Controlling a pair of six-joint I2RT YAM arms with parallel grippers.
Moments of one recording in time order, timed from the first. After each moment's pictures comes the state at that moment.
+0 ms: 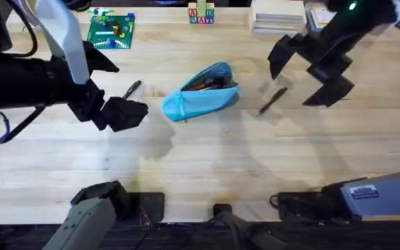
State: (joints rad) left arm 0.24 0.96 1.04 -1.16 0.58 0.97; right arm 0.17 1.64 1.43 -1.35 -0.05 1.05
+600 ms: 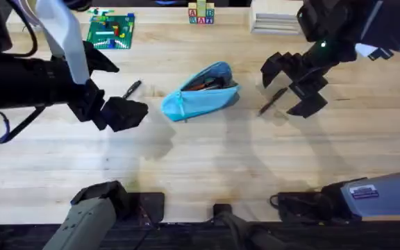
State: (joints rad) left arm 0.24 0.96 1.04 -1.16 0.58 0.97; right arm 0.17 1.64 1.16 -1.01 -0.04 1.16
